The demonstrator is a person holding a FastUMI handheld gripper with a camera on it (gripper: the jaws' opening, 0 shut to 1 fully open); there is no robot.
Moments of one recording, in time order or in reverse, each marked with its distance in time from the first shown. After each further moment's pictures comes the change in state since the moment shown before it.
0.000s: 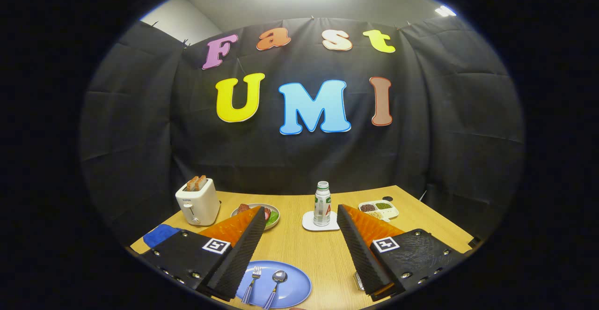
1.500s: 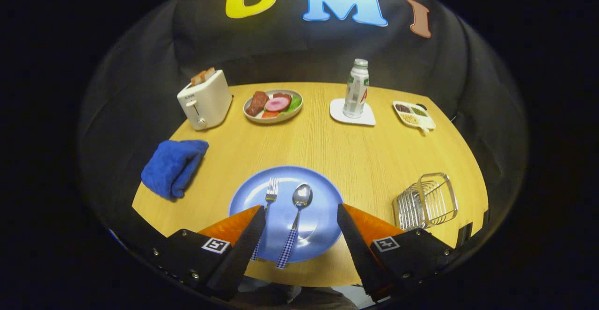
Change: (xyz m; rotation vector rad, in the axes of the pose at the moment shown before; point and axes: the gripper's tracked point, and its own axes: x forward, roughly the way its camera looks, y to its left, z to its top) arm -0.011 0.047 -0.203 -0.039 0.764 0.108
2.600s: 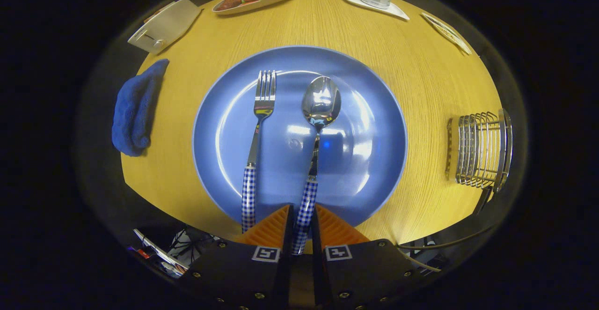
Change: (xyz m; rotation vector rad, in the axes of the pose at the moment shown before) arm 0.040 0.020 -0.093 0.066 0.695 0.004
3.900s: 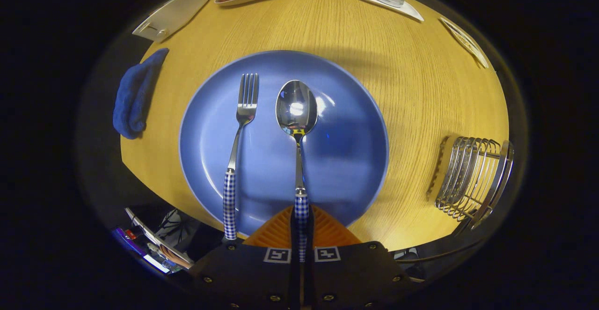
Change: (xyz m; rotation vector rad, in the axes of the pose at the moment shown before) arm -0.007 -0.033 0.017 -0.117 0.085 0.039
